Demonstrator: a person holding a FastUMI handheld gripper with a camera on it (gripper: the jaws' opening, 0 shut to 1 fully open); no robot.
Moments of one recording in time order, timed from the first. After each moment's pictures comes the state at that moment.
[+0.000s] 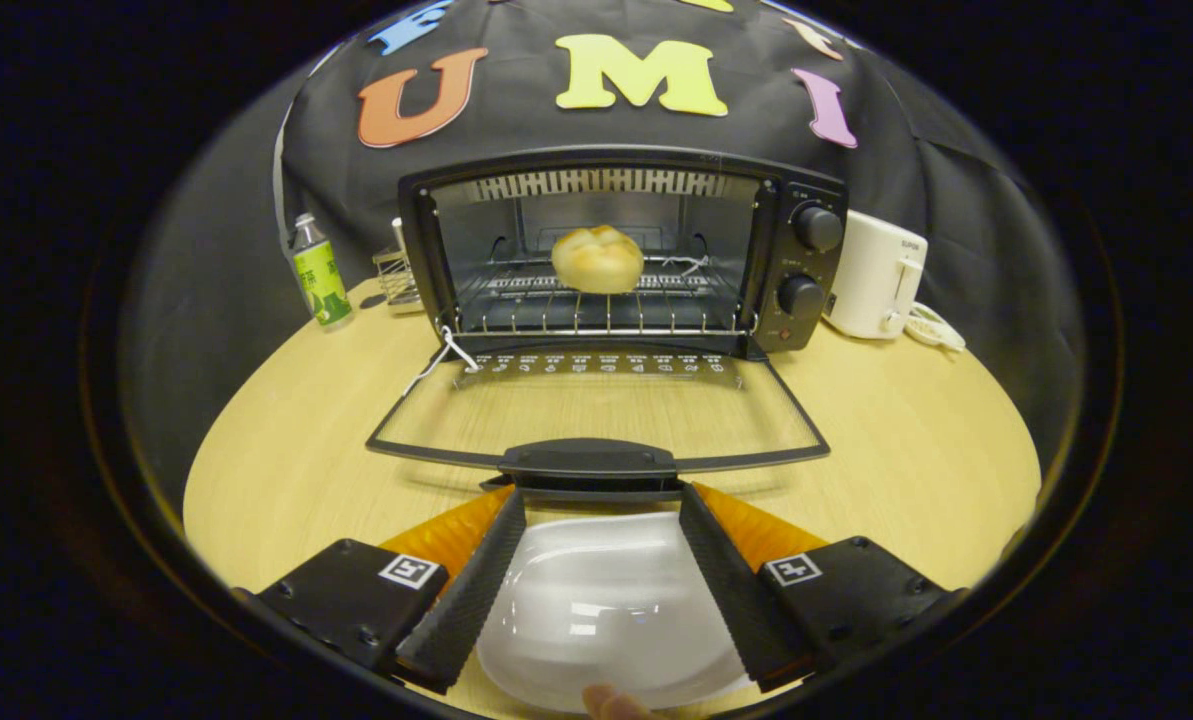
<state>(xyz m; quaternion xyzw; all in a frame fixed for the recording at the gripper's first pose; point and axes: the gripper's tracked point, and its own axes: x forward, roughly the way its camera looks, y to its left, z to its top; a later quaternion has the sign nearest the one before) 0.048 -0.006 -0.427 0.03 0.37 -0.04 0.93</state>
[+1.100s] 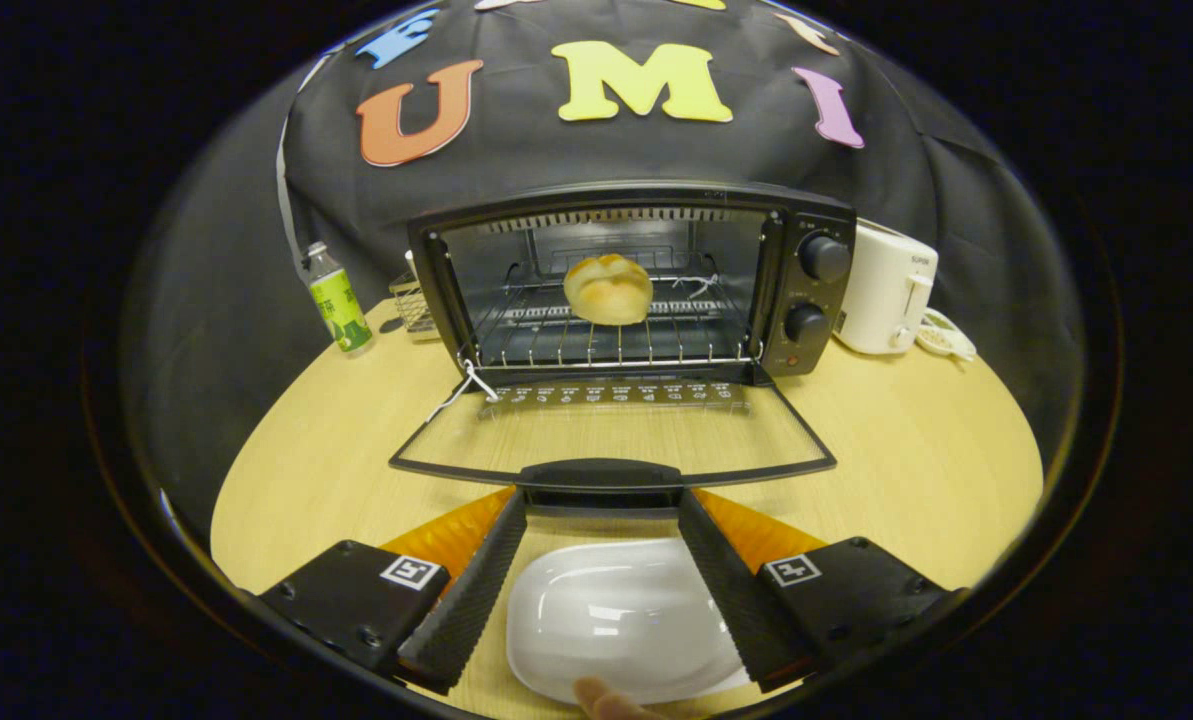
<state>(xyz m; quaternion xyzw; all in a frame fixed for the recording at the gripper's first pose) 0.055 -0.007 -0.394 0.04 0.37 -0.02 0.93</state>
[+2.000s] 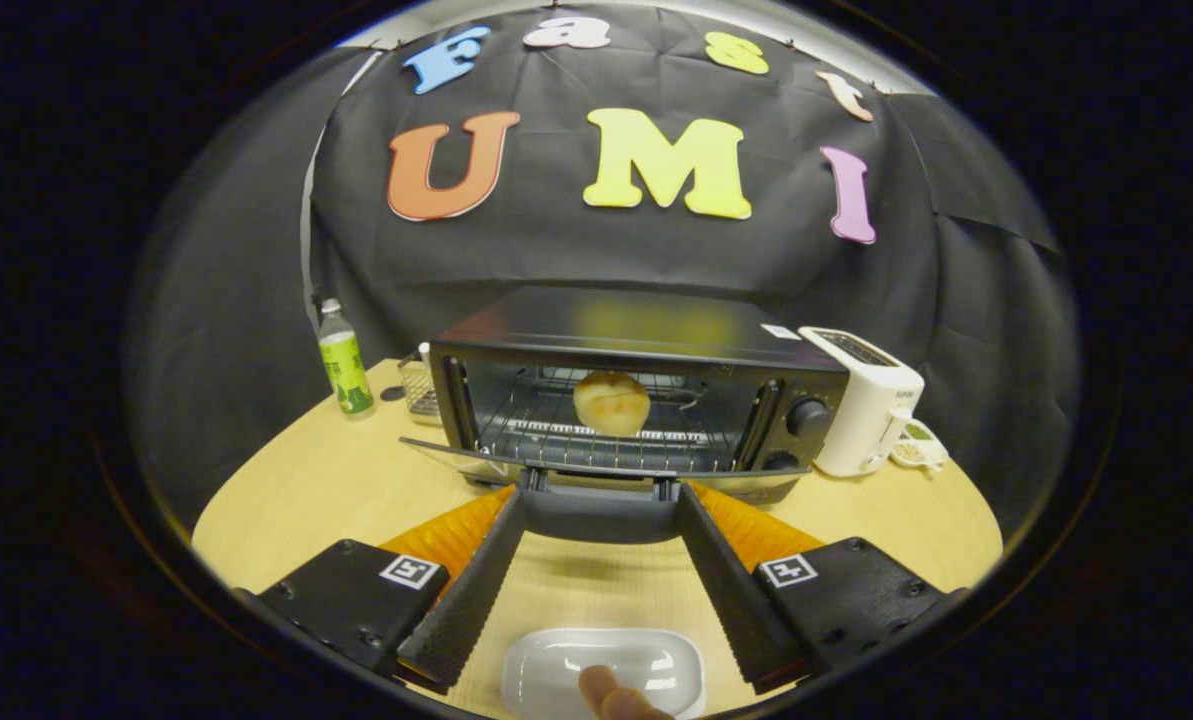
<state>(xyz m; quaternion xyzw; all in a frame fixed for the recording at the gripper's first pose) 0.114 -0.014 -0.311 -0.02 0.25 -0.02 0.97</state>
